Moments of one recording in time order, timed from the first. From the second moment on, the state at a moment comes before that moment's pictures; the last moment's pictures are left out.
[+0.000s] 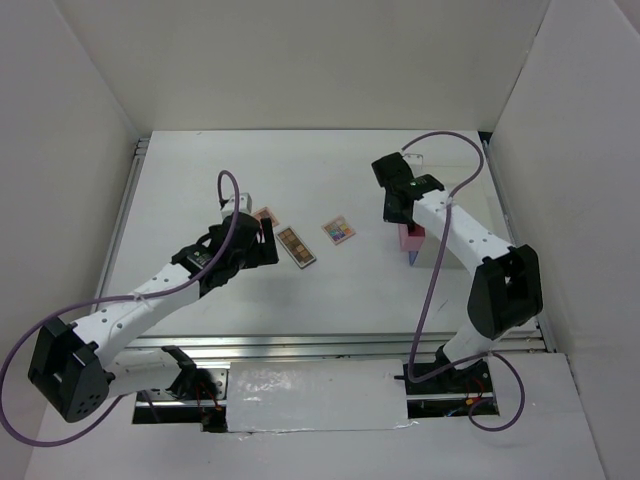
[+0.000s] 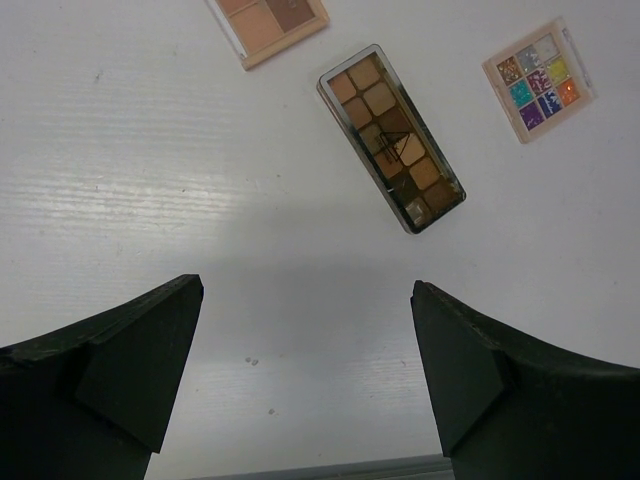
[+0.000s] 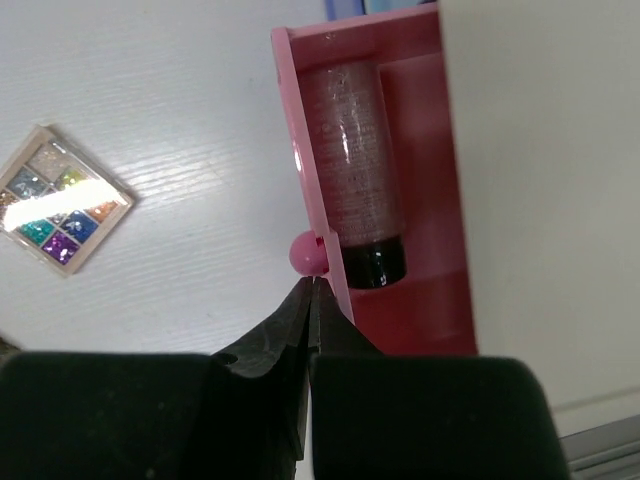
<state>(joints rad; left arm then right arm) -0.63 1.17 0.86 -0.46 -0.37 -0.63 0.41 1.62 1.35 -0.77 0.48 0.49</state>
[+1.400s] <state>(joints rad) -0.64 1.74 1.02 0.17 0.16 -0.87 0.28 1.10 1.28 -0.68 0.03 0.44</state>
